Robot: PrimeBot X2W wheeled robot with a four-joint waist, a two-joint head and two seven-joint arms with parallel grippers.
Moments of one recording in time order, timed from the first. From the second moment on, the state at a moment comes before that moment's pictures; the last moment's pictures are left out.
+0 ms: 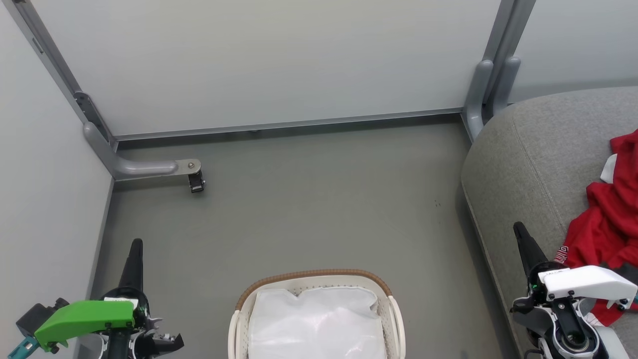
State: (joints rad) left arm -0.09 0.04 0.10 0.27 -1.44 -0.13 0.07; right arm -0.13 -0.05 -0.09 0.27 1.42 0.13 0.07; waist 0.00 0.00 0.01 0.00
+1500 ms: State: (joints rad) left arm -0.10 0.05 0.11 0.24 -1.61 -0.13 0.11; right arm -0.11 -0.05 -0.11 0.25 1.61 0.13 0.11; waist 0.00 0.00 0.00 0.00
